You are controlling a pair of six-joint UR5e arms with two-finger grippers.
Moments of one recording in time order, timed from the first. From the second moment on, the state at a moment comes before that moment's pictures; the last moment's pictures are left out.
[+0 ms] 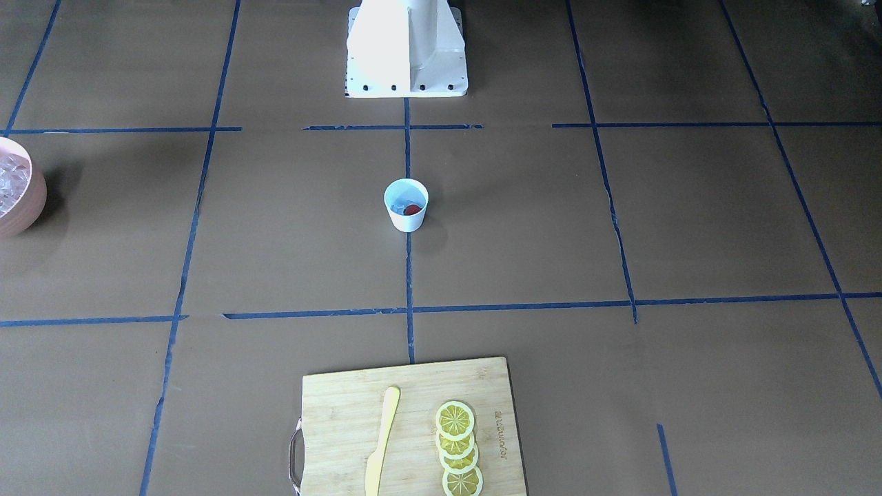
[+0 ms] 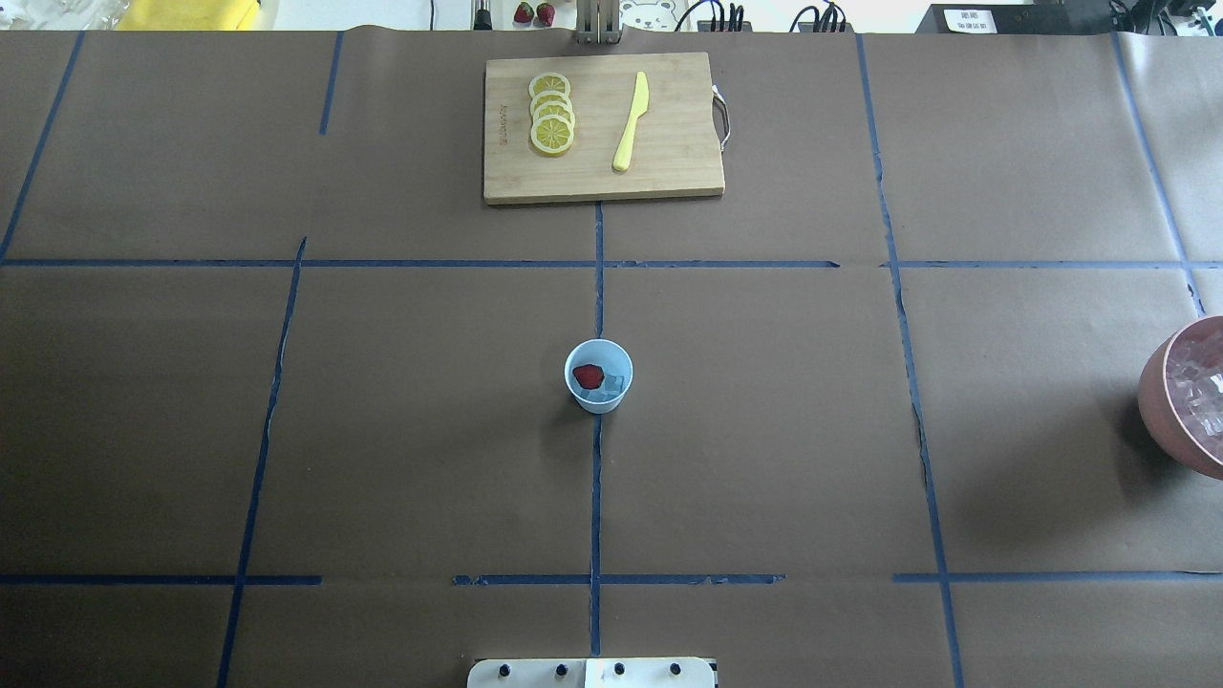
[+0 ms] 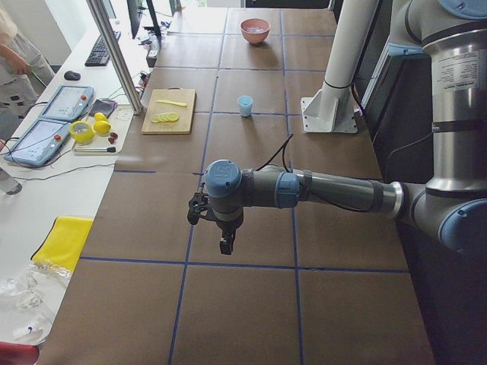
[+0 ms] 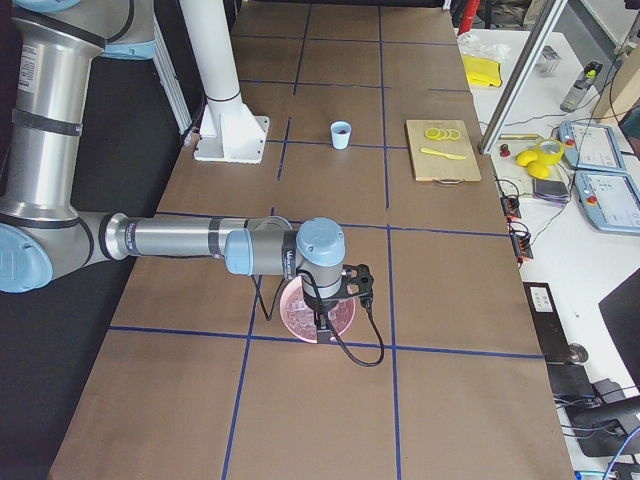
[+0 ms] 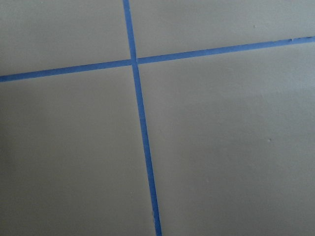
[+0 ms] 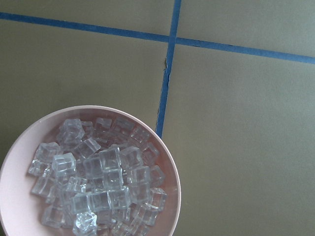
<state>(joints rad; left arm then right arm) -1.55 -1.43 -1.83 -1.45 -2.40 0.11 1.57 -1.80 1.83 -1.58 2.31 -0.09</state>
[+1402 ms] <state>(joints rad) -1.55 -1.45 -1.80 -1.46 -2.39 0.10 1.57 -1.78 1.80 -1.56 2.31 -0.09</state>
